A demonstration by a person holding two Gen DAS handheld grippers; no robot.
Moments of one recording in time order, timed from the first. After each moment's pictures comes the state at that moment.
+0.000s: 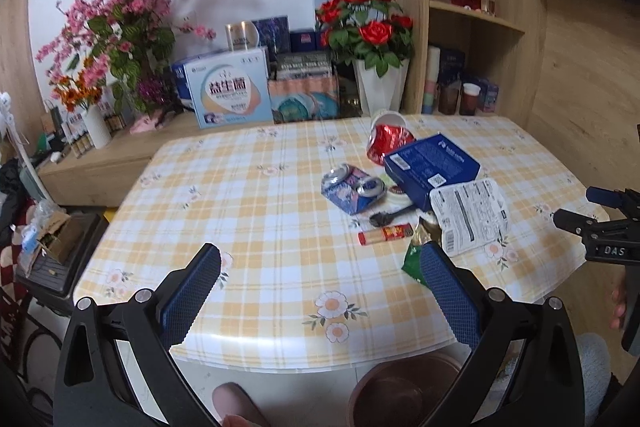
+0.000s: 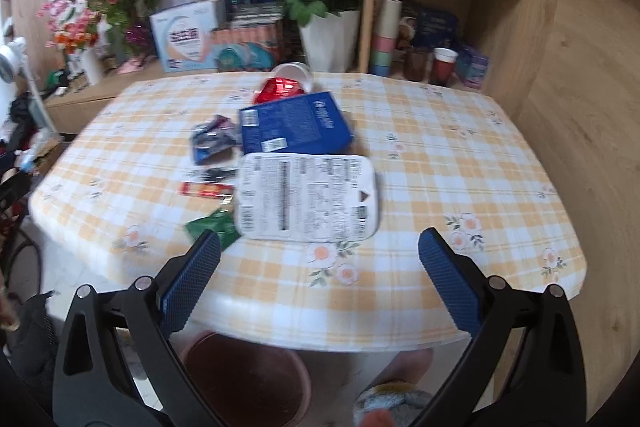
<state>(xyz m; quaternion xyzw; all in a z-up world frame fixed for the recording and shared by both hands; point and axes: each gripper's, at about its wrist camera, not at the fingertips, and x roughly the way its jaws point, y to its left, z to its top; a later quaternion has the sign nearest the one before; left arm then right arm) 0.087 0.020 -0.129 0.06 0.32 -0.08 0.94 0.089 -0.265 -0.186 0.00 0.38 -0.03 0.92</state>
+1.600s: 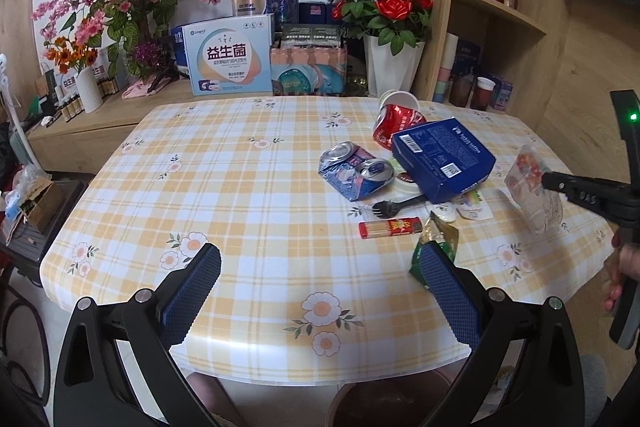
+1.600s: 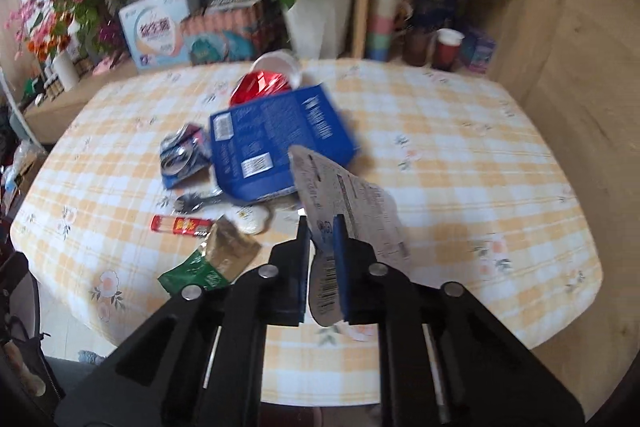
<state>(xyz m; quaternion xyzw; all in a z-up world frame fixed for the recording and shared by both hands) 0.122 0.018 -0.166 0.02 0.34 -0.08 0.93 0.165 -0.269 -0.200 0.03 0.40 -0.05 0.91</state>
